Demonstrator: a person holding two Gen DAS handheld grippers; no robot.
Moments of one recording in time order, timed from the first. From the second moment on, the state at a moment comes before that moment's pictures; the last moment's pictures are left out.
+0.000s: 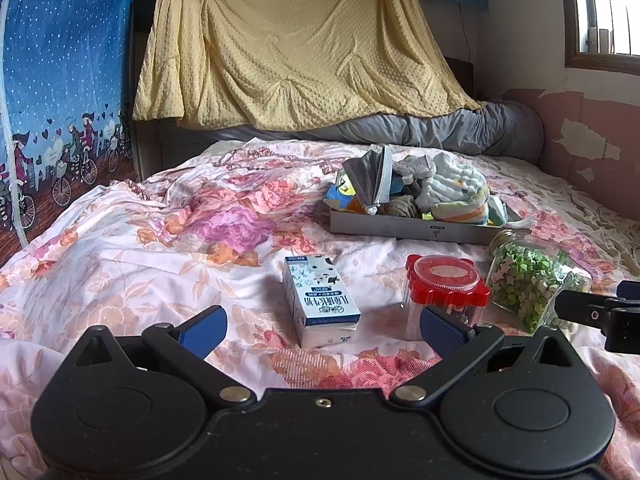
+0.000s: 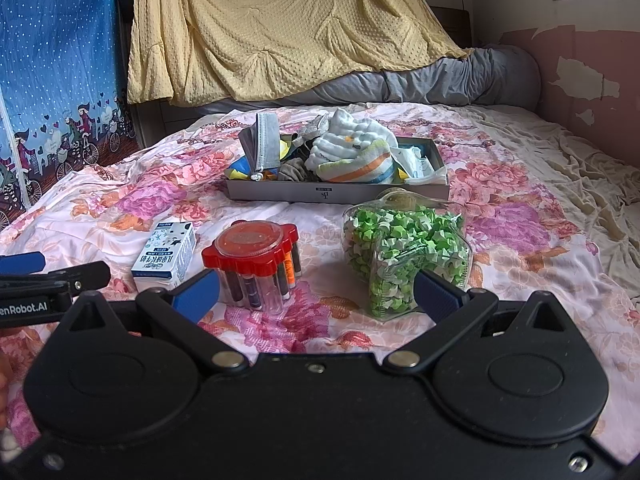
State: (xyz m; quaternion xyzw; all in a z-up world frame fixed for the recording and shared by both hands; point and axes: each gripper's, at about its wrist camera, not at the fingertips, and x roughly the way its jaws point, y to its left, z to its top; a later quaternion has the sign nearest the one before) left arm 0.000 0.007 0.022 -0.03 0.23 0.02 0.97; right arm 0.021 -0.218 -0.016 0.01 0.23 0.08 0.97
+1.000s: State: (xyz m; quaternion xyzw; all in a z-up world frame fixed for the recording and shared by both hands) left arm 0.000 0.008 0.021 -0.03 0.24 0.02 0.97; right arm 0.022 -0.218 -0.016 0.01 0.23 0.08 0.97
